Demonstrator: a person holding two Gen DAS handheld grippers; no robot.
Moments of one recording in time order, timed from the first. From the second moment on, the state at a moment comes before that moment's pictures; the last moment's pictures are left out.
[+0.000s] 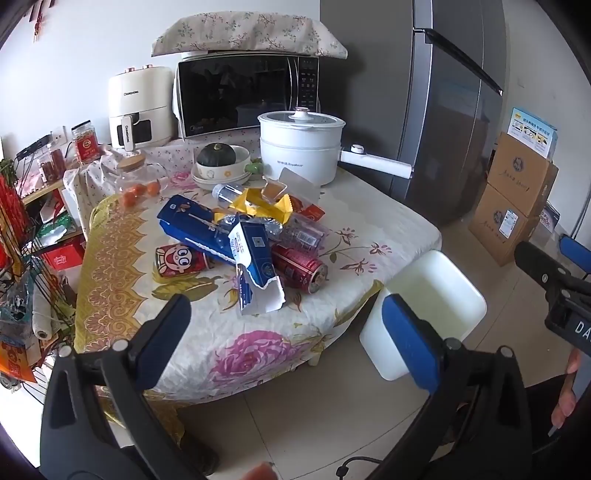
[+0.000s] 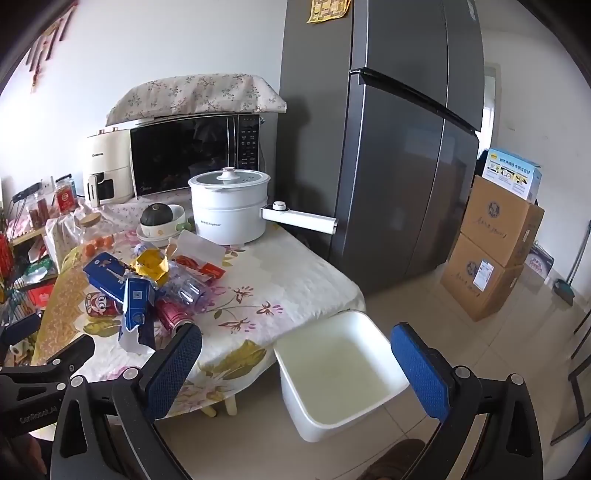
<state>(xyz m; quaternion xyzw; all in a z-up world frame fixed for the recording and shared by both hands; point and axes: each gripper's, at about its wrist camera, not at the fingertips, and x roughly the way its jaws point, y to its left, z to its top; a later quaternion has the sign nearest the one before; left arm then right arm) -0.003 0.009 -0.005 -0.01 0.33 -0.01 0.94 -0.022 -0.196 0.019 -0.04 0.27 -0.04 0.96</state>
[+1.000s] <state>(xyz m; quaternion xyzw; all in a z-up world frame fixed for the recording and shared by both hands) -0.002 0.007 -0.008 -0.01 0.34 -0.02 0.94 -0.022 -0.195 0.018 -0.04 0.27 -0.04 0.96</state>
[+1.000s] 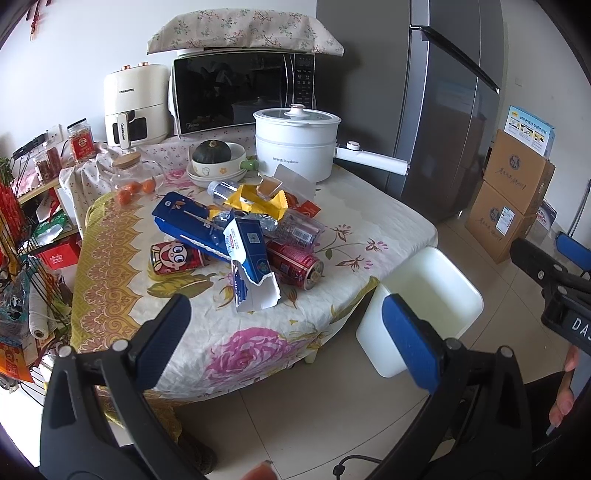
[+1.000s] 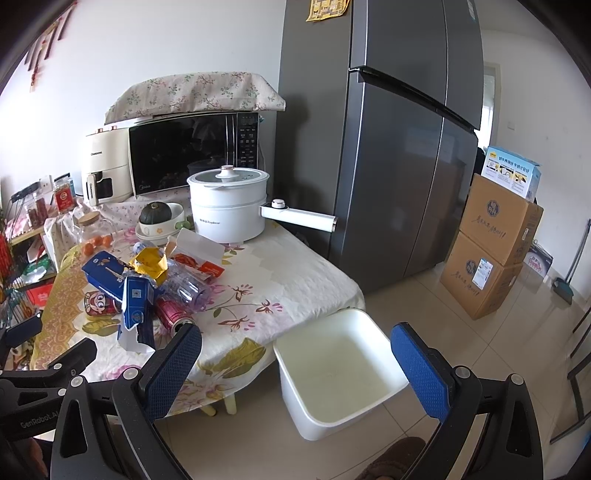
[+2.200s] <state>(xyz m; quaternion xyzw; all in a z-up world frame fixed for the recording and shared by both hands) -0.004 0.005 -0.011 -0.01 0.34 -0.02 0.94 -0.026 -0.198 0.011 -0.04 0.28 -0.04 0.96</state>
